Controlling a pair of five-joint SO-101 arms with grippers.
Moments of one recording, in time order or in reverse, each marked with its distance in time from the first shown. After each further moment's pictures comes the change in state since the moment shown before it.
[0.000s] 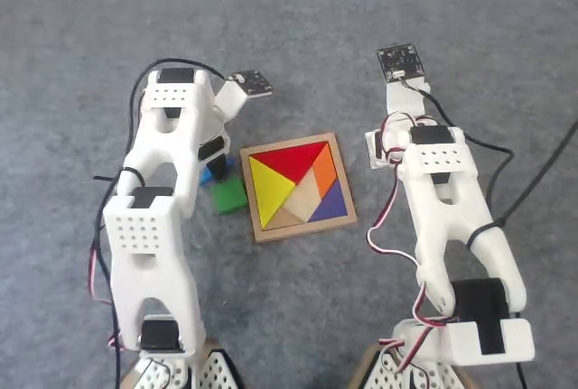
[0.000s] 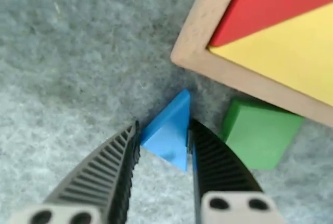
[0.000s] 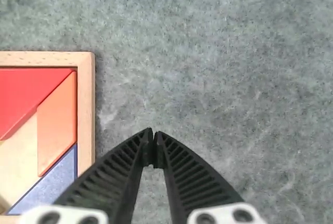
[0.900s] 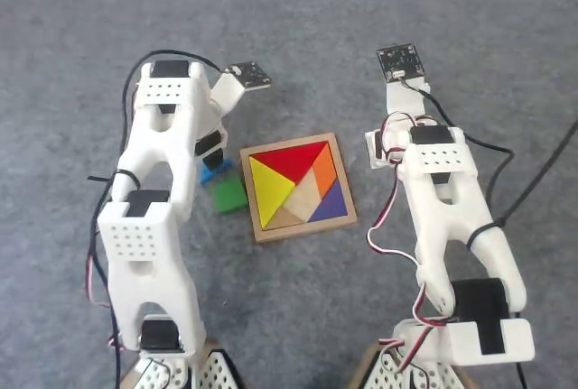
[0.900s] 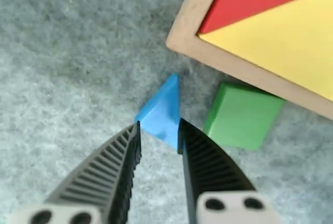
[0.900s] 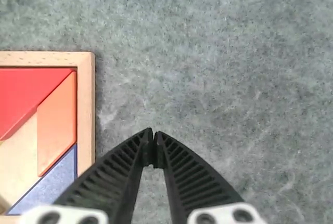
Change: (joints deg) left arm -0.1 -4.7 1.0 3.8 0.5; right arm 0.0 0.0 0.0 0.0 0.0
